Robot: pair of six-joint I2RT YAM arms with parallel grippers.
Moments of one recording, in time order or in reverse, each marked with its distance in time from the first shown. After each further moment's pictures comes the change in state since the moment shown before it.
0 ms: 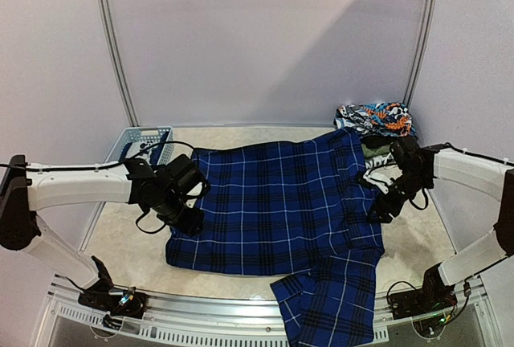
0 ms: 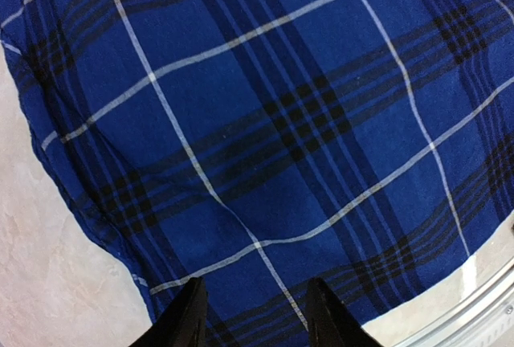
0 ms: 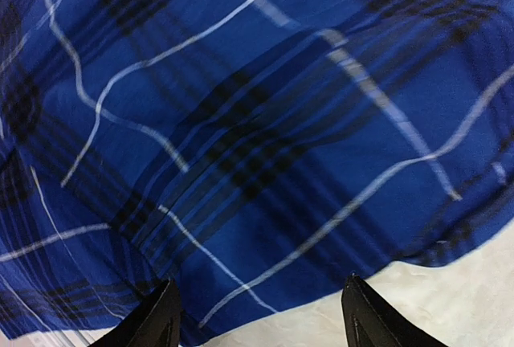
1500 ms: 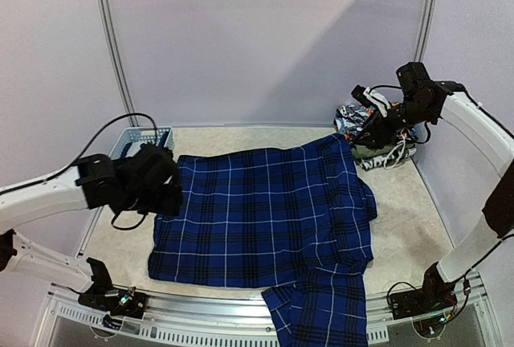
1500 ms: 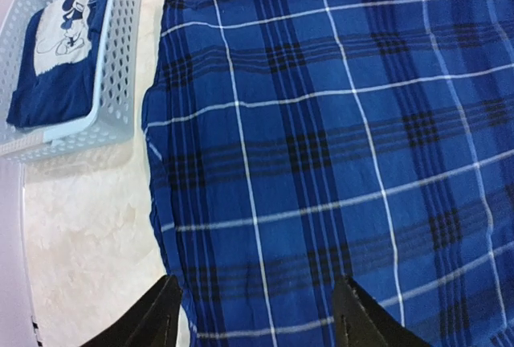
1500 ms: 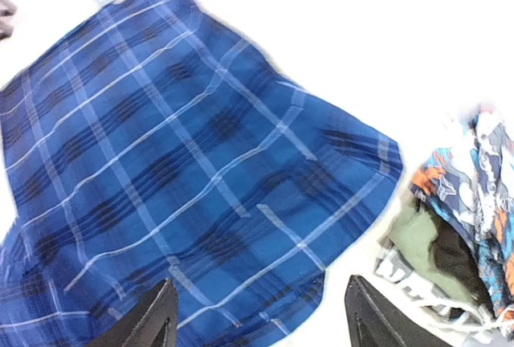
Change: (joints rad) left arm -0.071 -0.286 0.026 -0.115 -0.400 -0.293; right arm -0.015 0.155 0.657 -0.105 -0.182 0.008
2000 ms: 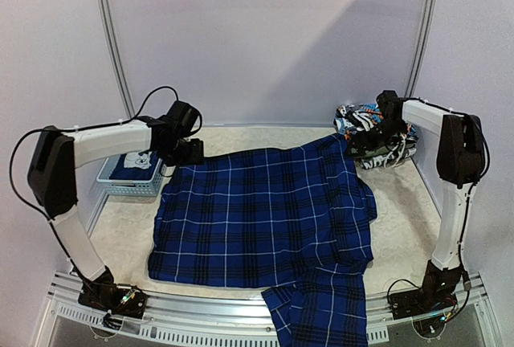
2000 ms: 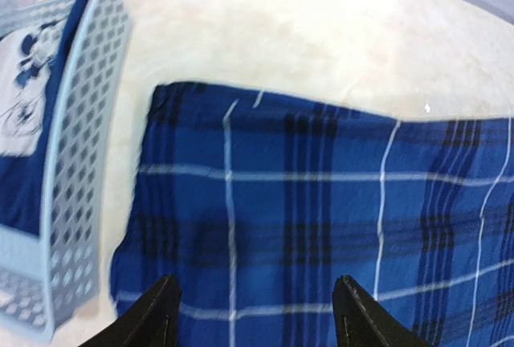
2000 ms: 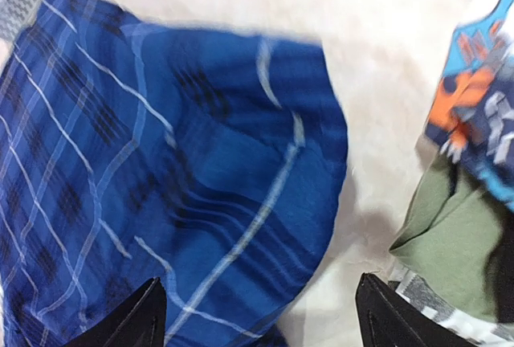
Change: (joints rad) left arm 0.405 0.599 0.362 0.317 0.176 0.164; right arm -0.135 0.564 0.232 0.075 -0.048 0.164
